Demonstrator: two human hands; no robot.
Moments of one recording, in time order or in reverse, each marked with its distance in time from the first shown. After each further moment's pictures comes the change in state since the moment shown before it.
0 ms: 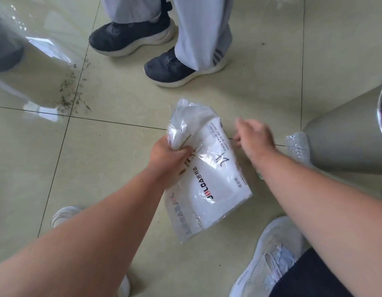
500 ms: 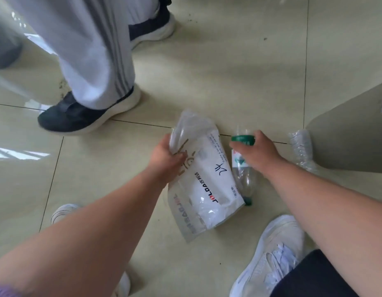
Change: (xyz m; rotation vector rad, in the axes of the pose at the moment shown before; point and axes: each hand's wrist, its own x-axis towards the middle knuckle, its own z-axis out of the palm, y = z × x) left_hand 0.011 -0.023 -0.003 0.151 -0.061 -0.003; right_hand 0.003 0.046 -0.008 -0.238 -0.148 0.029
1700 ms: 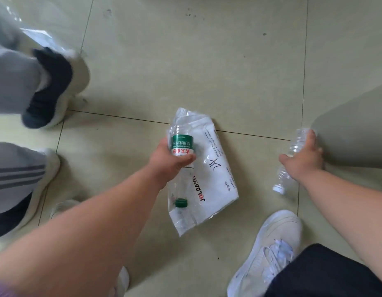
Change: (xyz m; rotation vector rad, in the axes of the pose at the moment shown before) left_hand -0.003 -0.013 0.004 -0.126 -0.131 -0.014; right_hand -0.002 0.081 -0.062 -0.257 0.287 0.279
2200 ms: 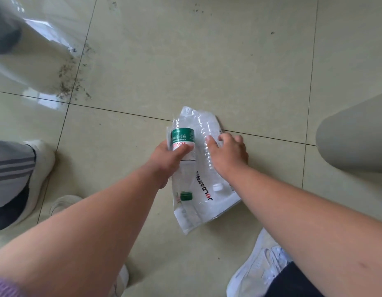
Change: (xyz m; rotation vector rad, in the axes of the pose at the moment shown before) left_hand 0.008 -0.010 -0.005 -0.173 -0.025 -0.121; right_hand -0.097 -0.135 0.086 0.114 -0.189 -0.322
